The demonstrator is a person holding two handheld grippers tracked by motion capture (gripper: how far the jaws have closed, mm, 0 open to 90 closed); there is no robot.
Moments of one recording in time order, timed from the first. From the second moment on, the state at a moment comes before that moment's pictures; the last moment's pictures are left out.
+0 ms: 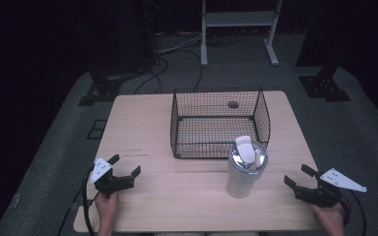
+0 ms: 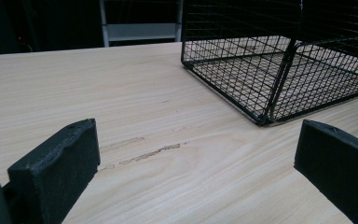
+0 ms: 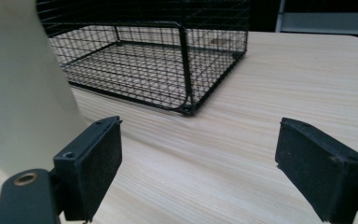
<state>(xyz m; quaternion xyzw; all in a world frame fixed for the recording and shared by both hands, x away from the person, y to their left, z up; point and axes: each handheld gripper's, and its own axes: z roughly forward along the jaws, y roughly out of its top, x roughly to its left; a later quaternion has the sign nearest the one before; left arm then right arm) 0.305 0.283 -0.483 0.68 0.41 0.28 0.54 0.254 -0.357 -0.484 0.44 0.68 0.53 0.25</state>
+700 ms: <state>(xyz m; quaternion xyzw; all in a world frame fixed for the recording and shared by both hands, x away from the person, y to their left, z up) 0.303 0.284 -0.484 0.67 0.41 0.28 0.54 0.241 -0.321 -0.457 0.35 0.73 0.56 0.20</state>
